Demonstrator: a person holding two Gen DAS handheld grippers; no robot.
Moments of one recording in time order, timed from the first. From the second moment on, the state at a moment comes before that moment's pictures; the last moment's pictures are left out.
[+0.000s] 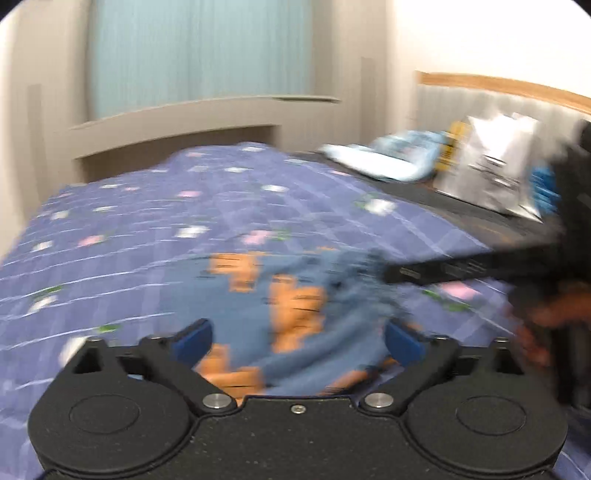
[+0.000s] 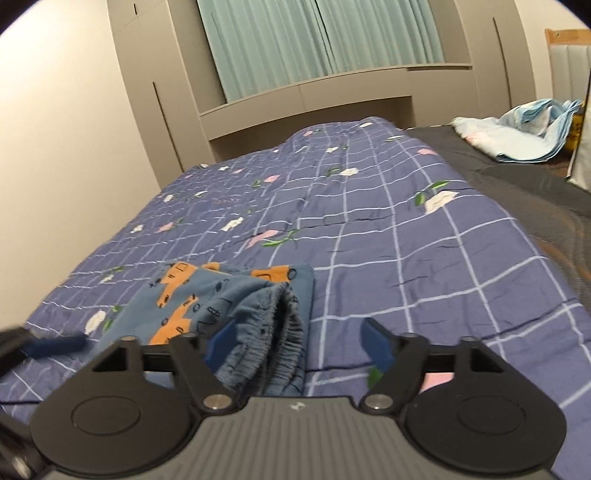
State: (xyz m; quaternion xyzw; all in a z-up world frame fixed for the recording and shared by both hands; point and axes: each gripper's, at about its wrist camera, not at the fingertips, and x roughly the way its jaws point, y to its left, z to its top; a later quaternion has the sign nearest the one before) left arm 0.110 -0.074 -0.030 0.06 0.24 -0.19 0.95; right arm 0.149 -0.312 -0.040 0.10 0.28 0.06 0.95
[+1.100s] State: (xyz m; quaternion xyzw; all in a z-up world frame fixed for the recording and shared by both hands) left arm 0.133 -0.004 -0.076 -0.07 0.40 -0.03 0.92; right arm 0.109 -0.301 -0.072 0.10 0.29 0.04 0.95
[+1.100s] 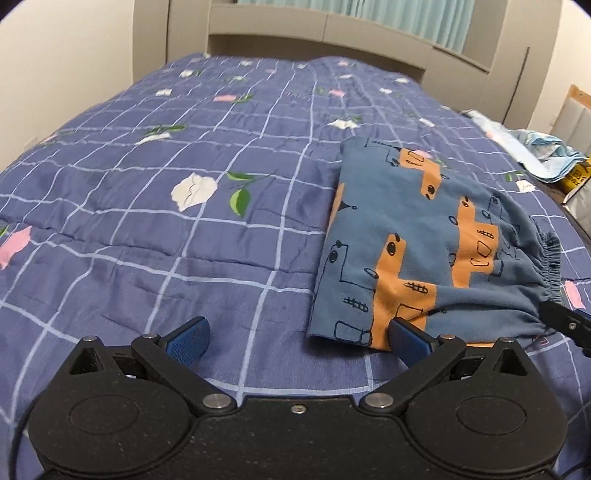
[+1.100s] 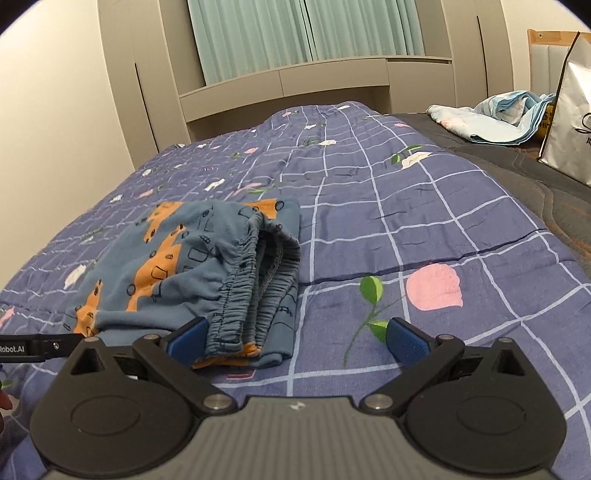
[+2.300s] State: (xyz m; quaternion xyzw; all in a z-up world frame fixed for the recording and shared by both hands) left arm 0.278 -0.045 -0.071 -0.05 0.36 -0.08 0.93; right arm 0.211 -0.323 -0.069 0.04 0.28 0.02 0.96
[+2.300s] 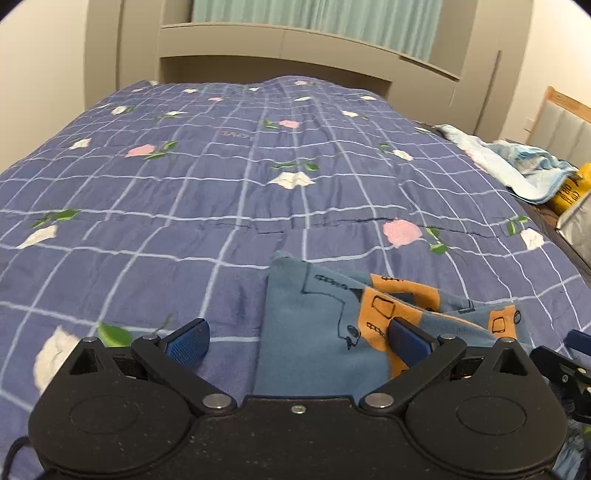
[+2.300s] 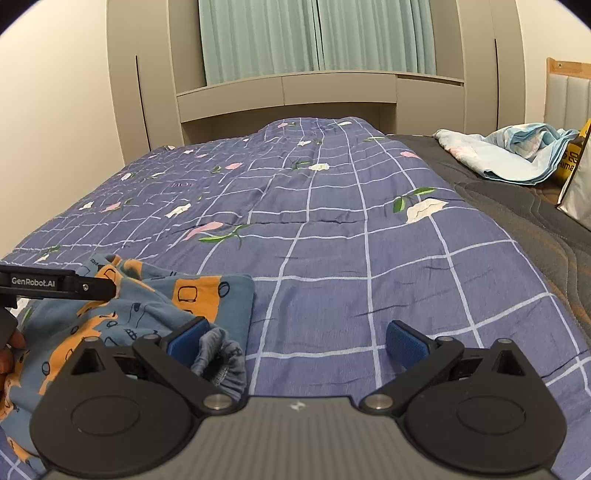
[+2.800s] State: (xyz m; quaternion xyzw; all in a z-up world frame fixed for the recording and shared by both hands) left arm 0.199 -0.037 -0.058 0.02 0.37 -0.02 0.93; right arm 0.167 -0.309 -0.058 0.06 0.30 0.00 0.95
